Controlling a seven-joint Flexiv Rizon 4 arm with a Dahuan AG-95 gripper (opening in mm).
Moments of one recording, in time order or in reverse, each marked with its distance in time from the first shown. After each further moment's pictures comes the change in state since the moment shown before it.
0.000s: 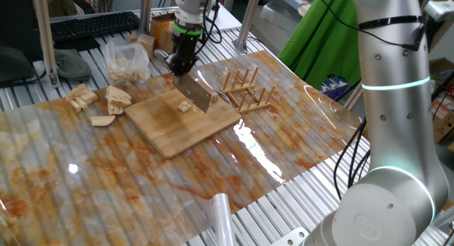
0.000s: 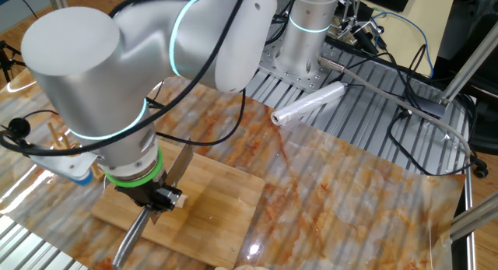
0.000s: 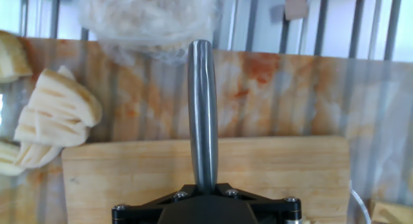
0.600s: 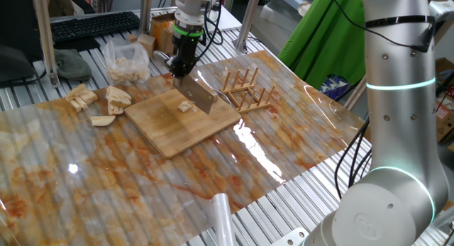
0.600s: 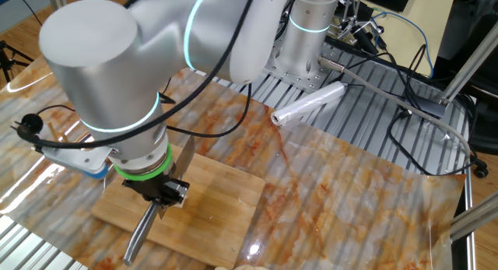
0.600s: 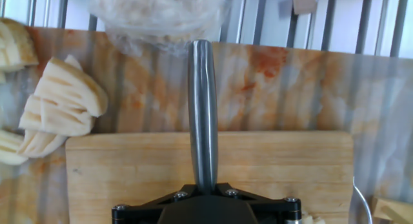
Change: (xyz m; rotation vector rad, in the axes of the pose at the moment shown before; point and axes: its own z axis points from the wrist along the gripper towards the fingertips) arm 0.008 0.000 -0.003 -0.005 0.012 -0.043
